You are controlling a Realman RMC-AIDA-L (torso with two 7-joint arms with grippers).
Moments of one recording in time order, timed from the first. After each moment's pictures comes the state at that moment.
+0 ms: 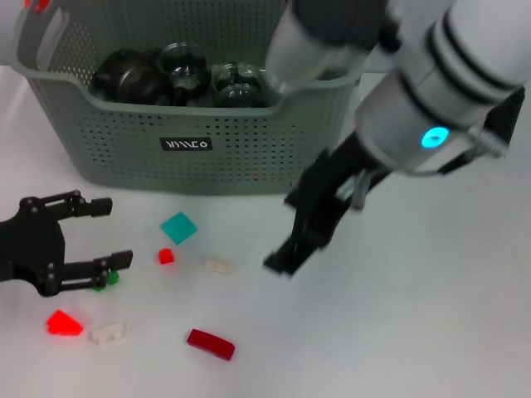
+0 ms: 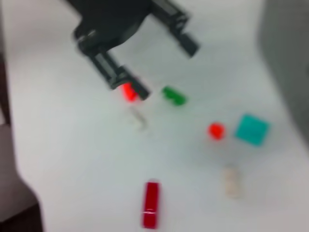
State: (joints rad) left arm -0.41 -2.09 0.25 0.91 2.30 1.88 -1.09; right arm 0.93 2.11 -1.54 -1.36 -2.37 -1.68 2.57
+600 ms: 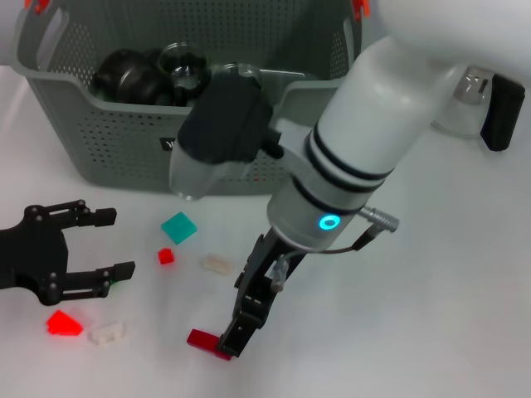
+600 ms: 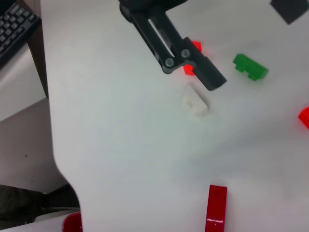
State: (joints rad) left arm -0.41 -2.09 0.25 0.91 2.33 1.89 -1.07; right arm 1.10 2.11 -1.87 -0.95 -2.12 -1.40 2.59
